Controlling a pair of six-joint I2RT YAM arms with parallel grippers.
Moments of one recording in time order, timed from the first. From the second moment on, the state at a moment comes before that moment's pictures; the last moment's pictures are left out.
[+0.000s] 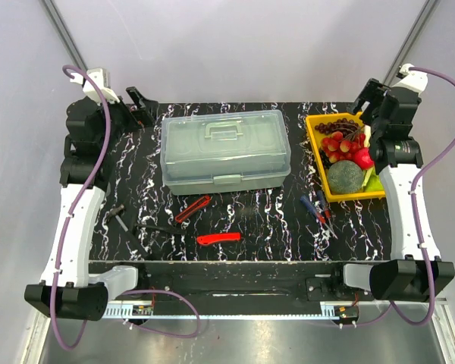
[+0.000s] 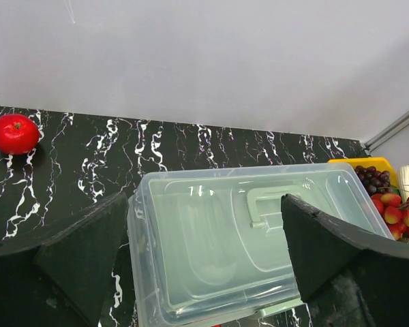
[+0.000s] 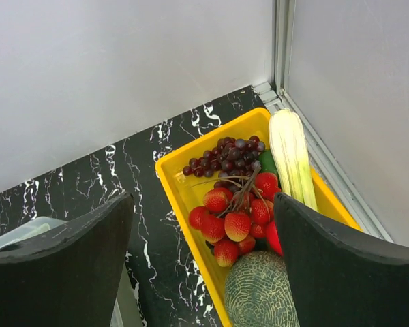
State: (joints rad) left arm -0.06 1.13 1.38 -0.34 0.15 -0.32; right arm -0.05 1.27 1.43 -0.35 0.25 0.26
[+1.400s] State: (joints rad) left arm -0.14 1.61 1.63 -0.41 0.46 -0.31; right arm 0.23 1.00 0.89 -0.25 -0.46 0.45
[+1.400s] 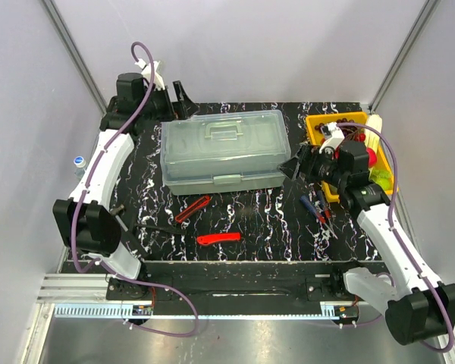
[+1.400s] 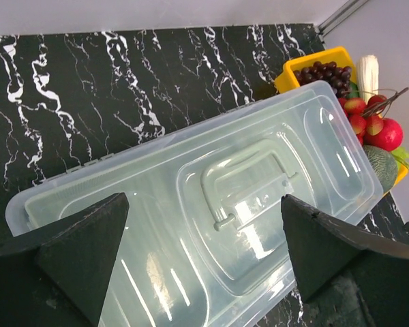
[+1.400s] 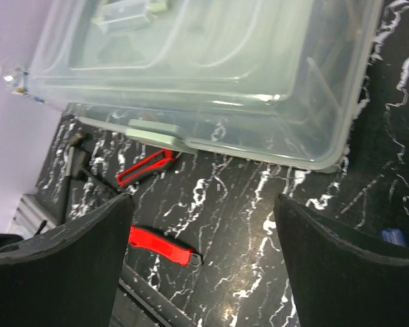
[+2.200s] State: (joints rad) left arm -0.18 1.38 1.33 -0.41 0.18 -0.20; right arm 0.23 1.27 0.90 -0.13 -0.31 0.49
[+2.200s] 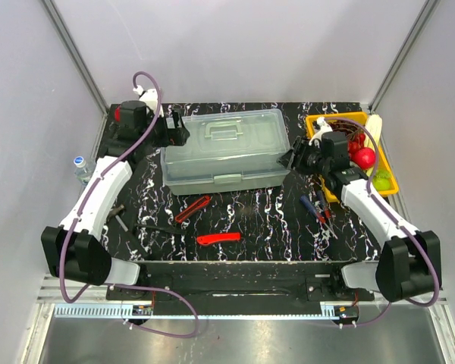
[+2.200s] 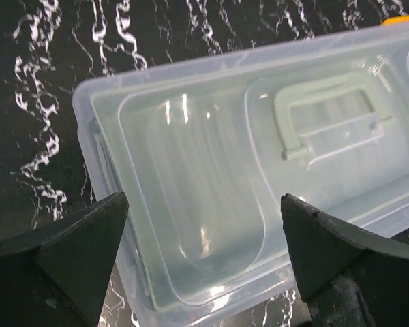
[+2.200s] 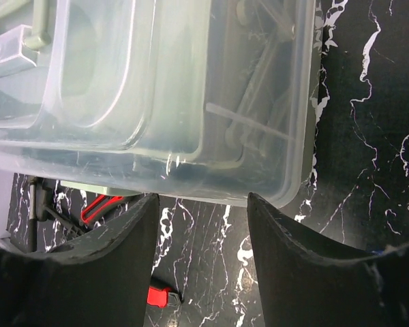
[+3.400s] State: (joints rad) left arm -0.04 1.46 1.60 -0.34 0.13 -0.19; right arm 0.23 1.60 1.19 0.06 -0.28 0.62
